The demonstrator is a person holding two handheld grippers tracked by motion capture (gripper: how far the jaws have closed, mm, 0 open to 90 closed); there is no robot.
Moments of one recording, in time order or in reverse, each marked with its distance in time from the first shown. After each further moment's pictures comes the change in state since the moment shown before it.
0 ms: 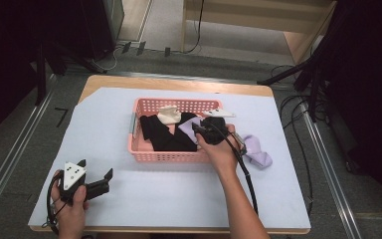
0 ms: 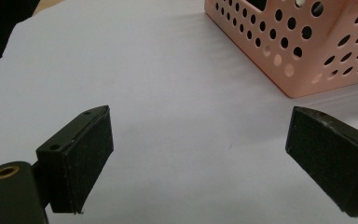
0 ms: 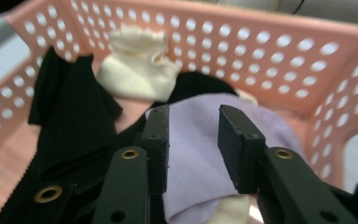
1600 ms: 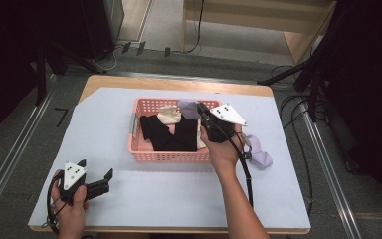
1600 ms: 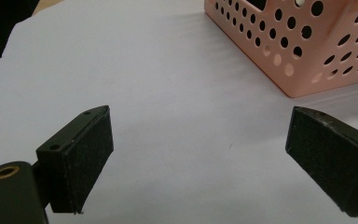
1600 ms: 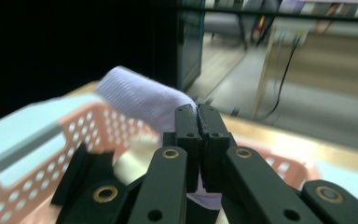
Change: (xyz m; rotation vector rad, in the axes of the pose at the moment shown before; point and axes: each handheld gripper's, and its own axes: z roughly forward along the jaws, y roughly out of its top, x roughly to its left) left arm 0.000 0.000 0.000 -0.004 -0.001 0.000; right arm 0.010 0.018 -0.053 -0.475 -0.027 -0.102
